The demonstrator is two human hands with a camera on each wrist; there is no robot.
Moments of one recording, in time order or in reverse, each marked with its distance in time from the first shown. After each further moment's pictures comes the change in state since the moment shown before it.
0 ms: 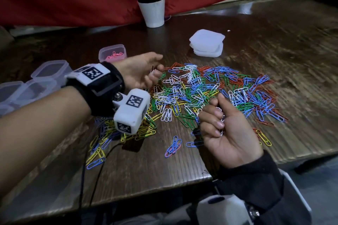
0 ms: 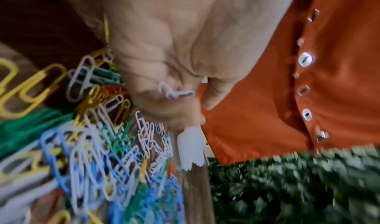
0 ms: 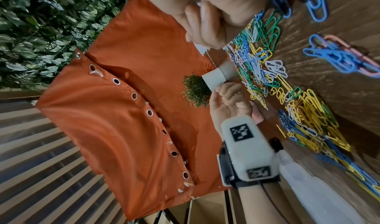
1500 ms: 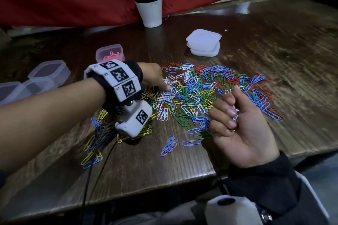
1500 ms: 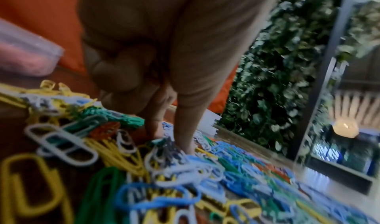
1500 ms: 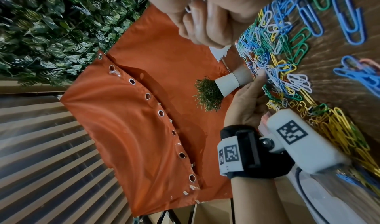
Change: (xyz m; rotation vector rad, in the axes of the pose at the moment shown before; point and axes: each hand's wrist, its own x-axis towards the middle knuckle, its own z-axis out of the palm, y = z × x) left_hand 0.013 0.001 0.027 1.243 0.210 -0.005; right_hand -0.012 -0.021 -0.002 -0.052 -0.036 -0.046
